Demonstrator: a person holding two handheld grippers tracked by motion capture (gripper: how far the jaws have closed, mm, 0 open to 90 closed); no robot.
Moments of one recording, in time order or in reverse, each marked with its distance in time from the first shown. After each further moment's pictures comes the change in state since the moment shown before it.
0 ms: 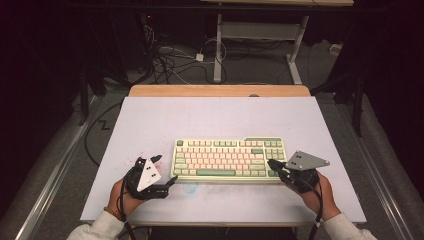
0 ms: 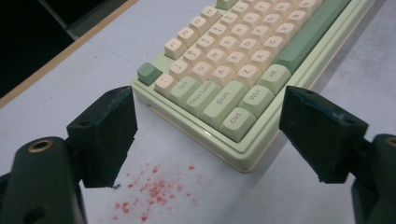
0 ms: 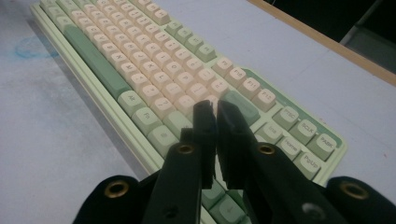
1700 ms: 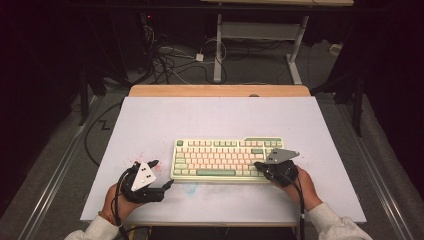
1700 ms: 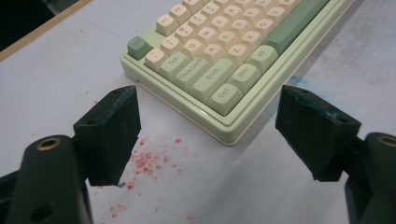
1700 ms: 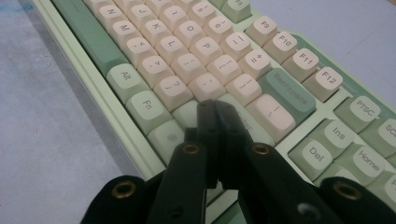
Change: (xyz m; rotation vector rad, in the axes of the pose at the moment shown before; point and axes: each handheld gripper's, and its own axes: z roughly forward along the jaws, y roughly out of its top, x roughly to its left) left arm 0.003 -0.003 -0.010 0.040 -0.060 -0.079; right arm 0.005 -0.001 0.054 0.158 0.069 -0.024
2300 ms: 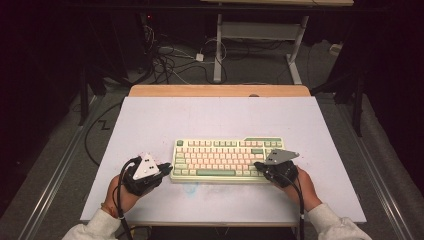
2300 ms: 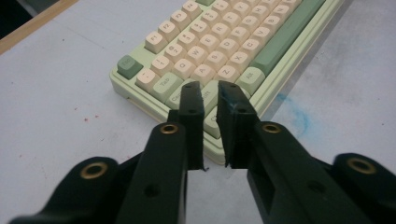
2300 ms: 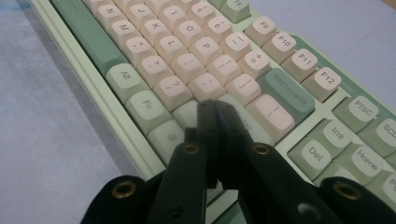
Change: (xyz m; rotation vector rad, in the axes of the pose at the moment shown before) left arm 0.009 0.028 0.001 0.042 -0.080 0.026; right arm 0.002 0.000 0.000 -0.001 -0.013 -0.005
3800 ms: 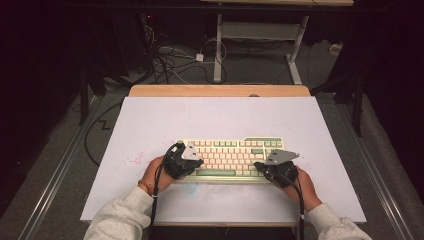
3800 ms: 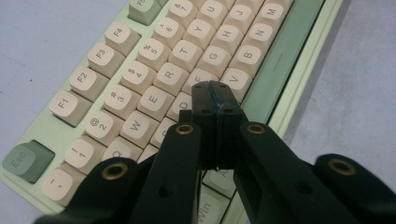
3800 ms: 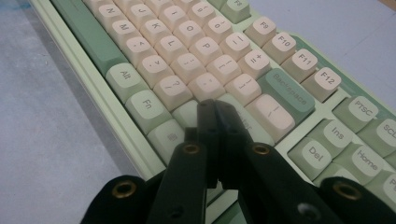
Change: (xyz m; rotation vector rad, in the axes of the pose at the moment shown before) left arm -0.007 0.058 0.085 0.162 -0.149 0.080; right arm 0.000 -0.001 0.000 -0.004 0.001 -0.003
